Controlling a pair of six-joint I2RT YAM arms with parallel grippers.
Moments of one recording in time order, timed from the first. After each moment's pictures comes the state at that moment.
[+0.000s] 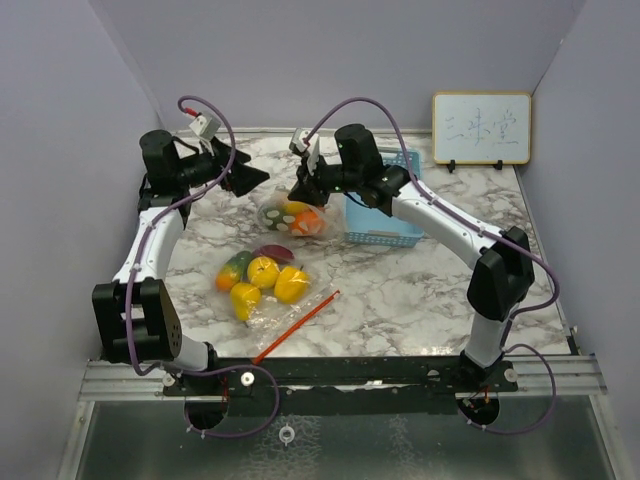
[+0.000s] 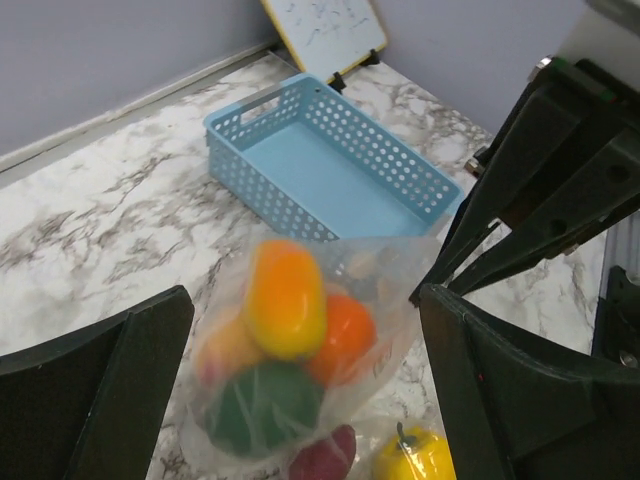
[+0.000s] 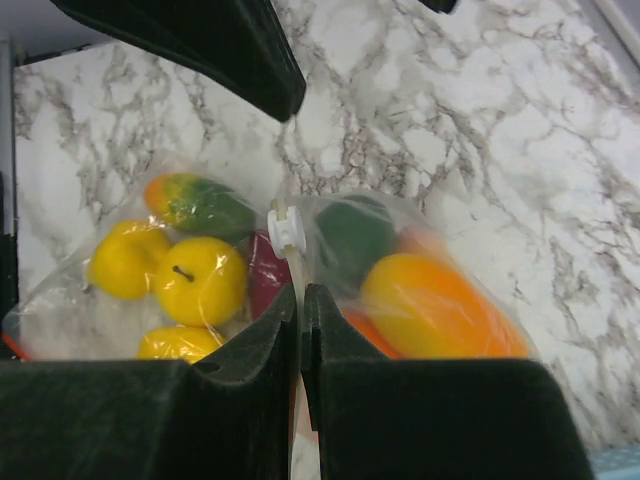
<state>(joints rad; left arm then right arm) 0.11 1.43 1.11 0.18 1.09 -0.20 0.71 1.83 1.66 -0.24 -0.55 -0.22</state>
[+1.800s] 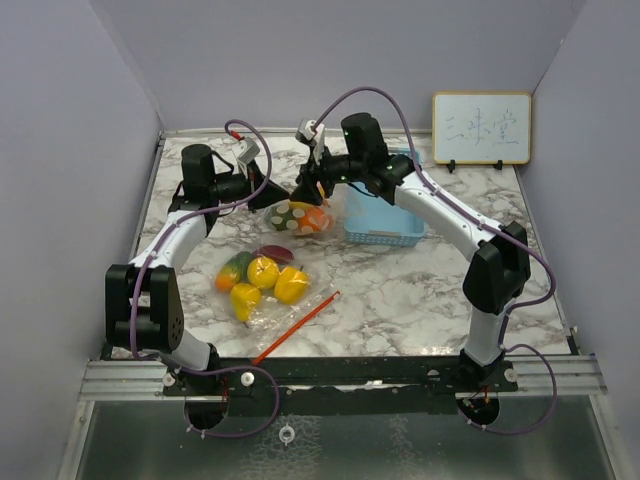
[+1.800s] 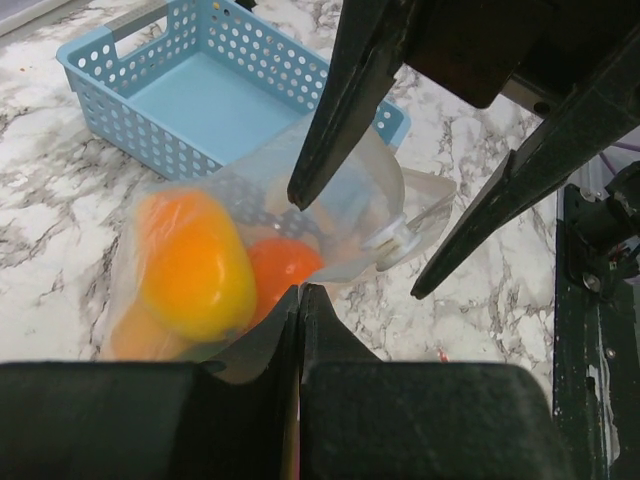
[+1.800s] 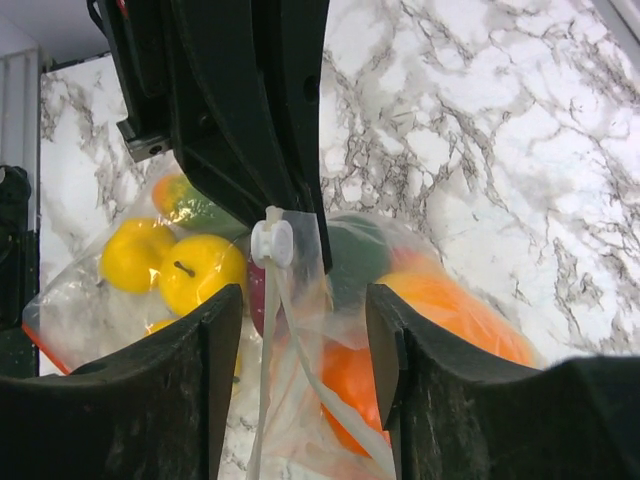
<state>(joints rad) -0.07 1.51 1.04 0.16 1.16 -0.03 0.66 1.88 1.74 -0.30 -0.67 -0.21</state>
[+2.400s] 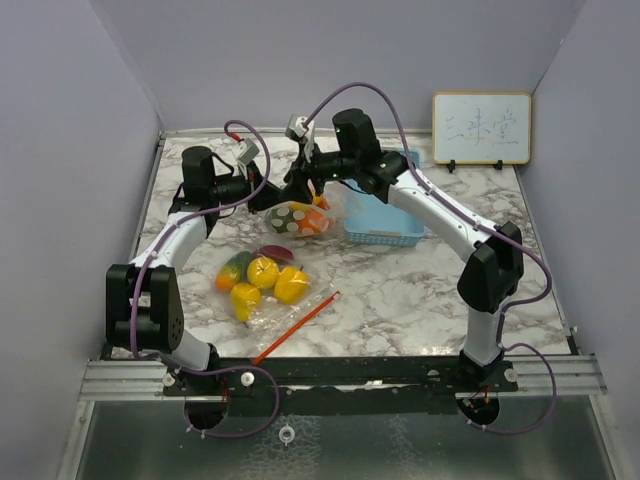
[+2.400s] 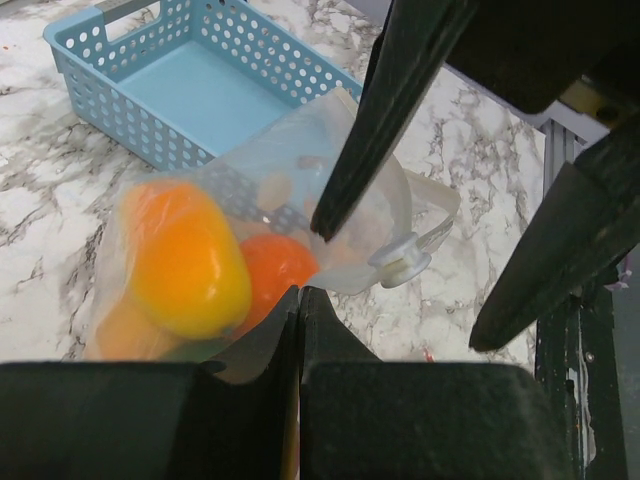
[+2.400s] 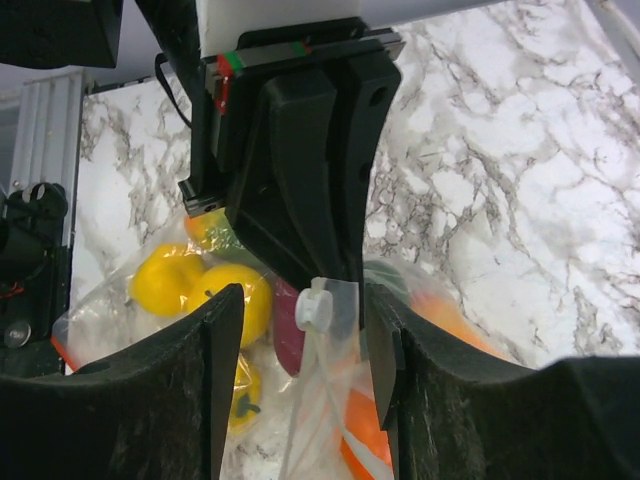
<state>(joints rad) -0.07 1.51 1.02 0.17 1.16 -0.09 0.69 1.91 1.85 -0.31 -0.70 -0.19</state>
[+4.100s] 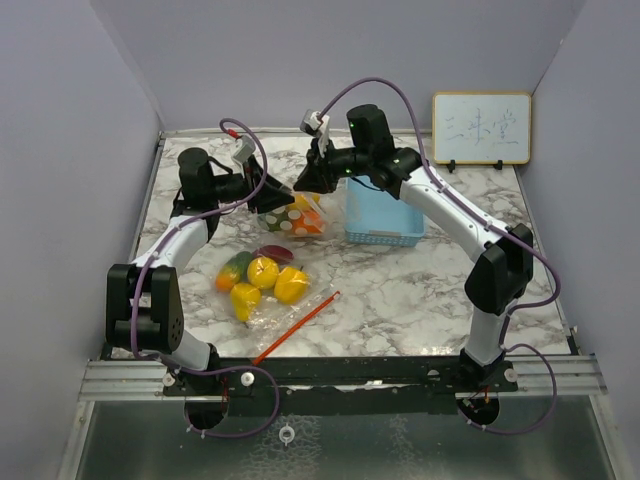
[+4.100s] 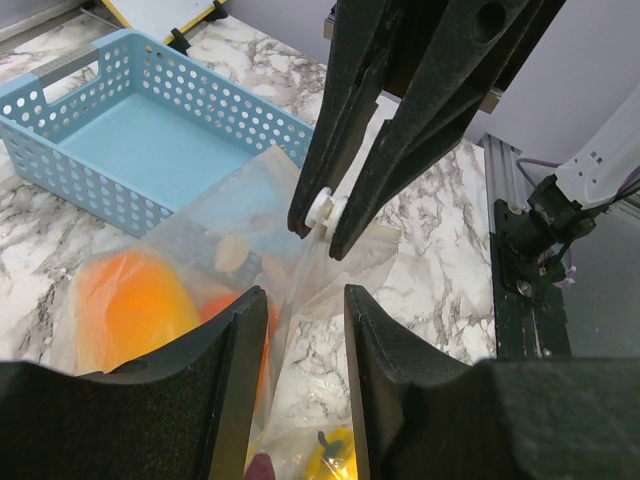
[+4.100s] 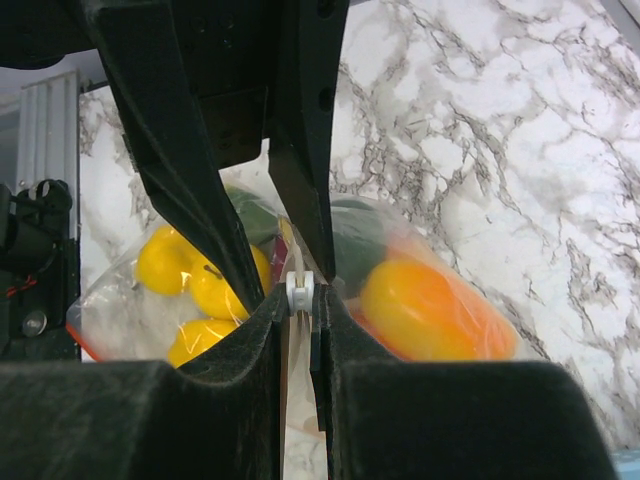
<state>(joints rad) -0.07 1.51 0.97 0.47 1.27 -0.31 0.64 1.87 1.81 -0.37 -0.69 -0.17</state>
